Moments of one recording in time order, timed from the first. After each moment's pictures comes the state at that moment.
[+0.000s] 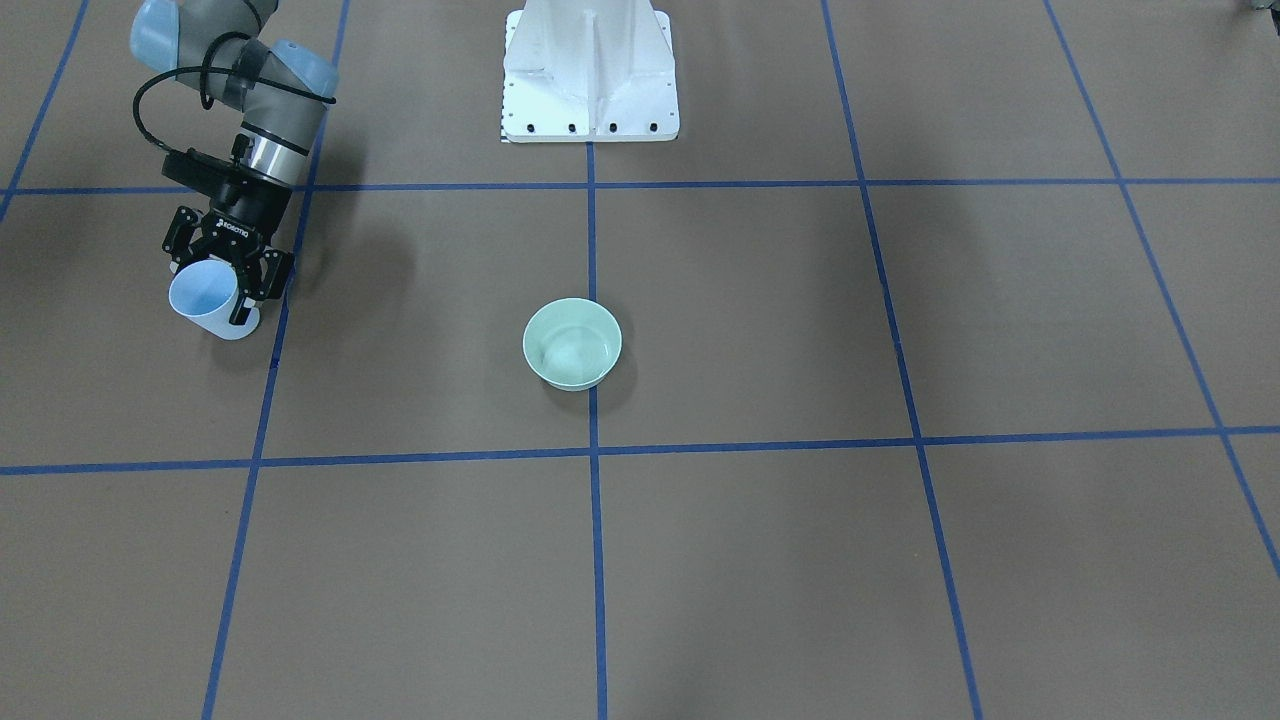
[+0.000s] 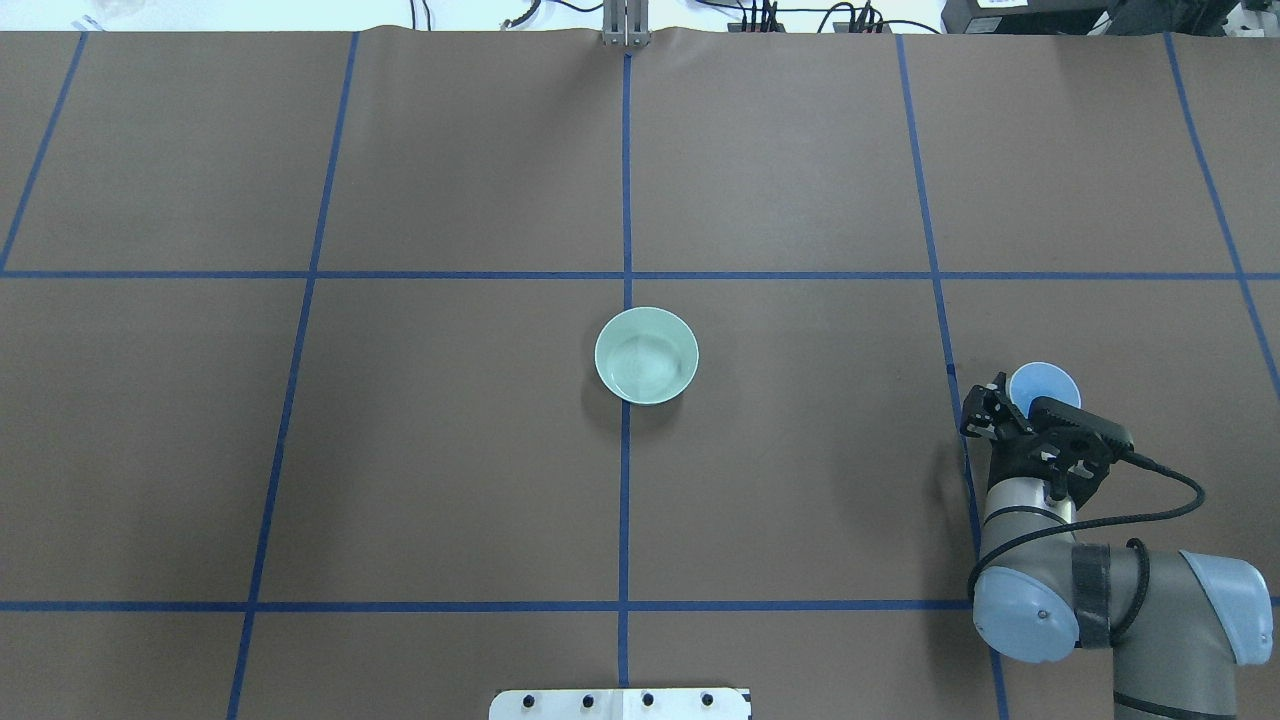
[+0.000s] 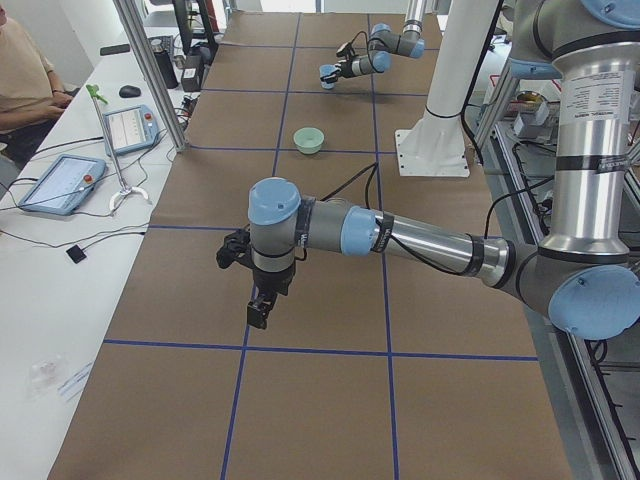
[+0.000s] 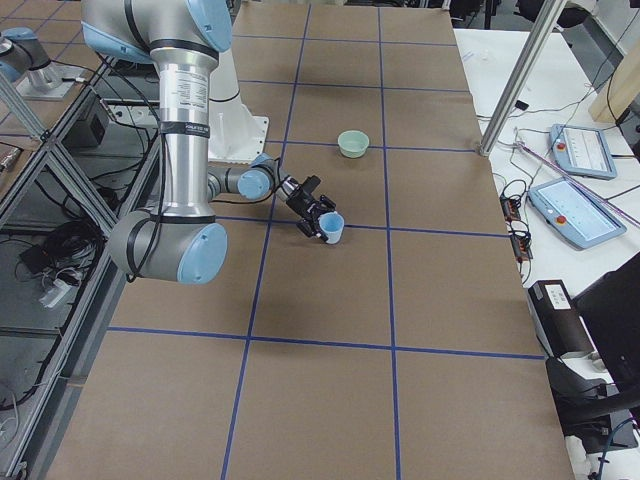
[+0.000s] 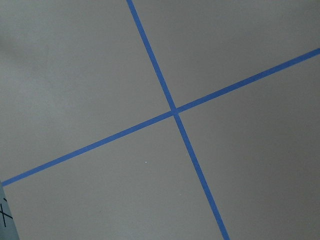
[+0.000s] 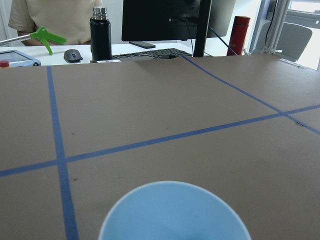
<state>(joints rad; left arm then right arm) -1.59 -1.54 -1.84 -1.47 -2.22 0.31 0.20 -1.63 1.92 -1.64 0.71 2.08</state>
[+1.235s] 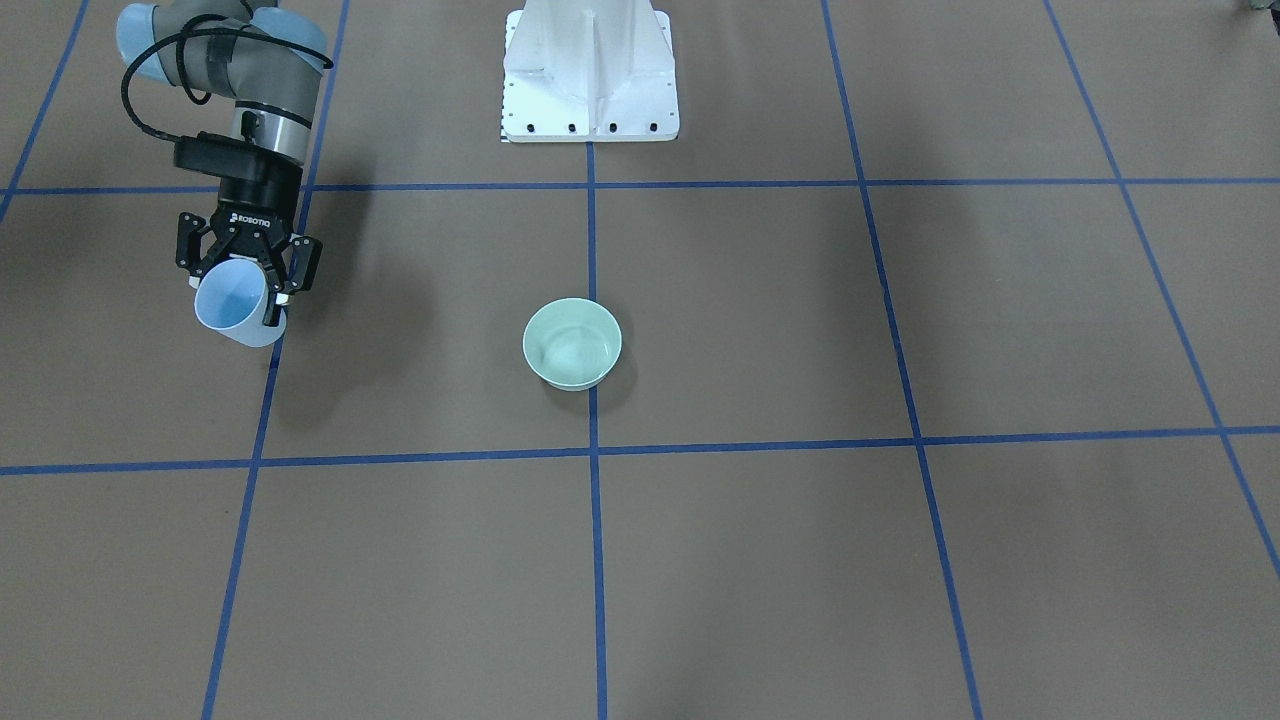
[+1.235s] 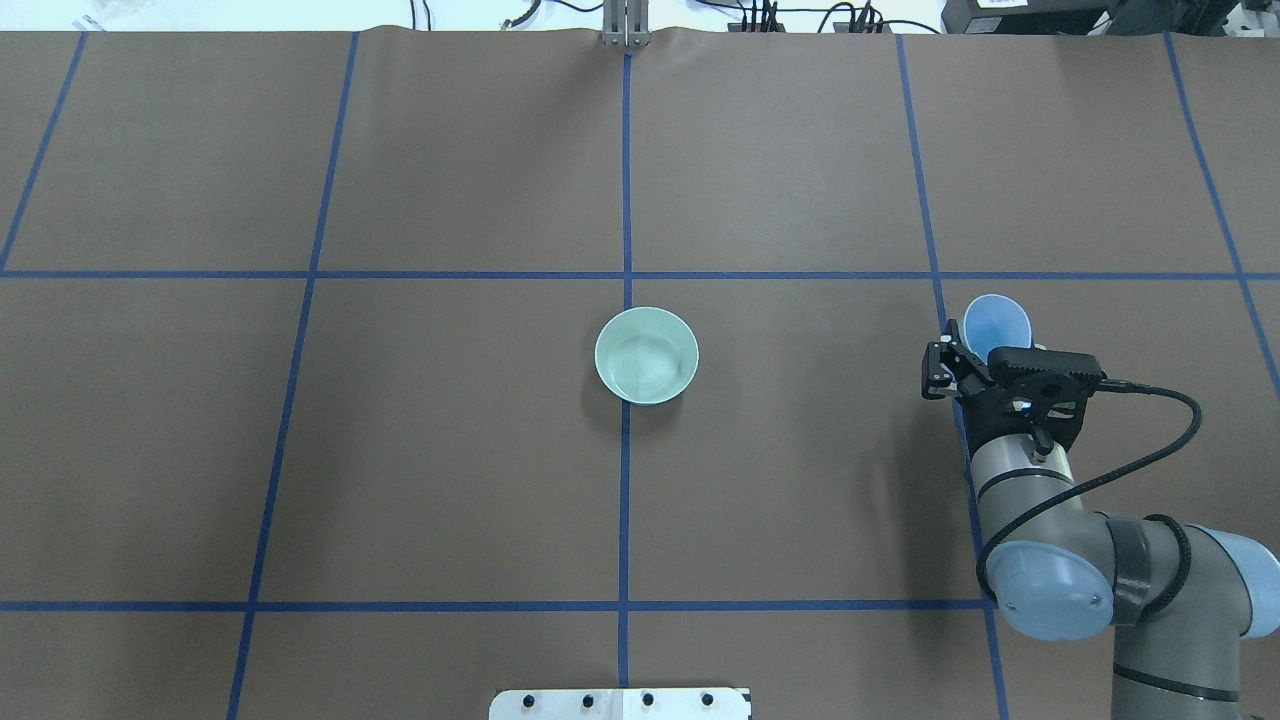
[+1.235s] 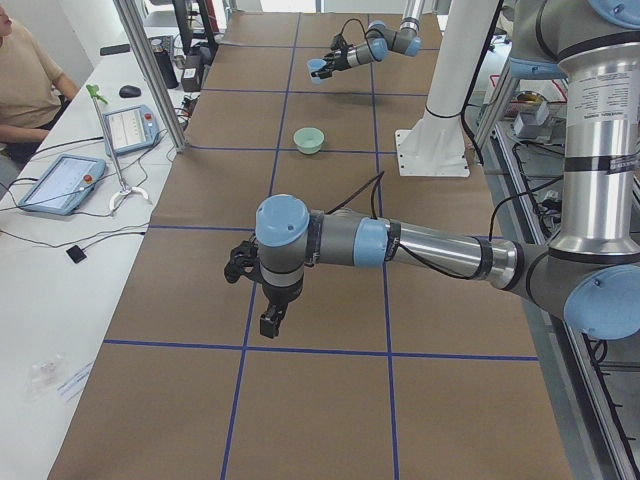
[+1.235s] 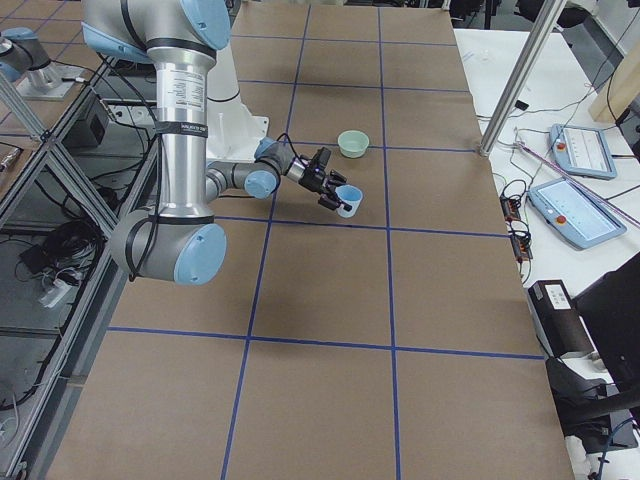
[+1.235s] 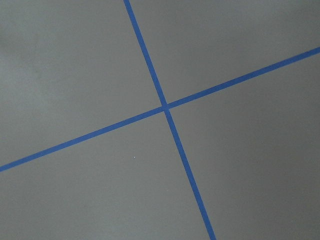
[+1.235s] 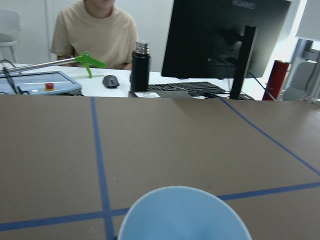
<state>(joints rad) -1.64 -1.49 -1.83 -1.46 -2.32 0.31 0.26 -1.61 1.95 -1.14 0.64 1.43</state>
